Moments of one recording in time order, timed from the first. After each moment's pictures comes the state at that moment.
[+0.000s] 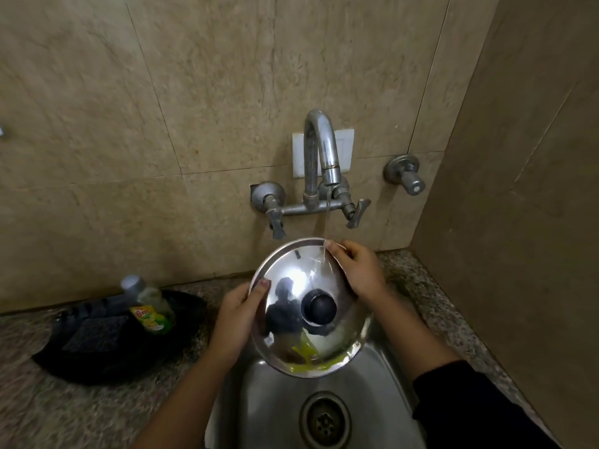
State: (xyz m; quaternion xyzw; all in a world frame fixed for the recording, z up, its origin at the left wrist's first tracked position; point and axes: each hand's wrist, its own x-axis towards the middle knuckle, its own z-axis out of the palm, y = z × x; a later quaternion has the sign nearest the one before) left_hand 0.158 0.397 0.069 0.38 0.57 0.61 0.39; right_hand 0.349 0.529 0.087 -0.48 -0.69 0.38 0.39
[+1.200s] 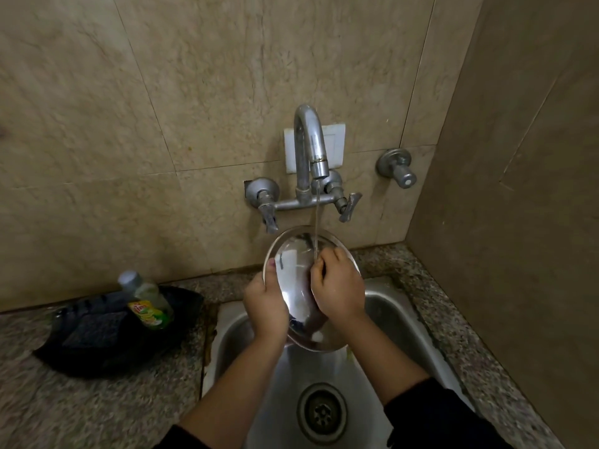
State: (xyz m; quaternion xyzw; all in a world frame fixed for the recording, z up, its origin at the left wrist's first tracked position) left_hand 0.228 0.425 0.083 0.26 0.68 0.66 0.20; right_hand 0.327 0.481 0.075 -0.54 -0.75 0.09 0.37
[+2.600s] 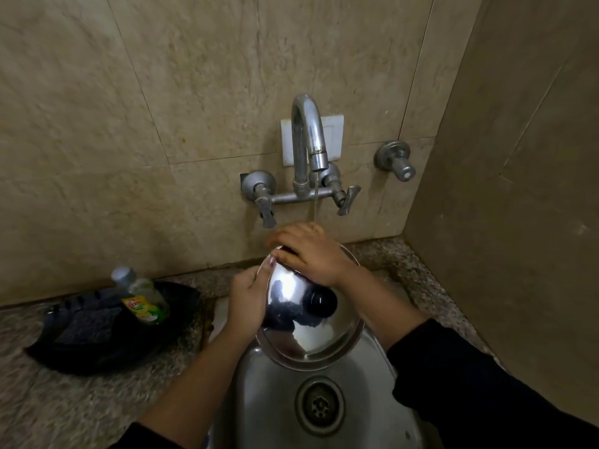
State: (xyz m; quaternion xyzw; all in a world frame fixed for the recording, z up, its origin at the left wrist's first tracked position) left_hand 0.180 0.423 0.066 0.40 0.62 0.60 0.30; right_hand 0.312 0.528 0.112 -0.27 -0.94 0.08 0.20
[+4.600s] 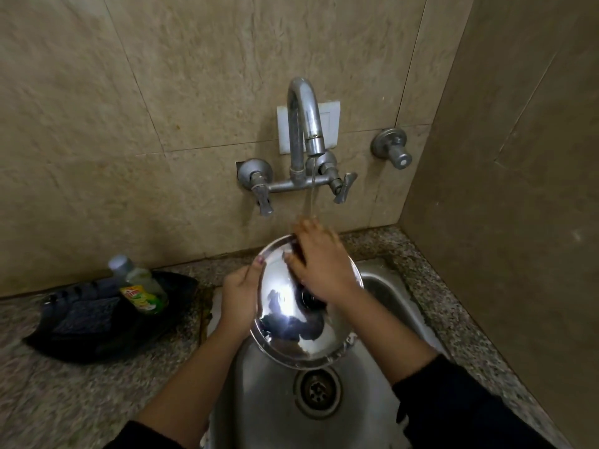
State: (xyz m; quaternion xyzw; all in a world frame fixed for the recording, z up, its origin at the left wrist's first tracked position) left_hand 0.179 0.411 0.051 0.35 0.62 0.62 0.34; right_hand 0.326 0.480 0.098 -0.45 -0.87 0.09 0.19
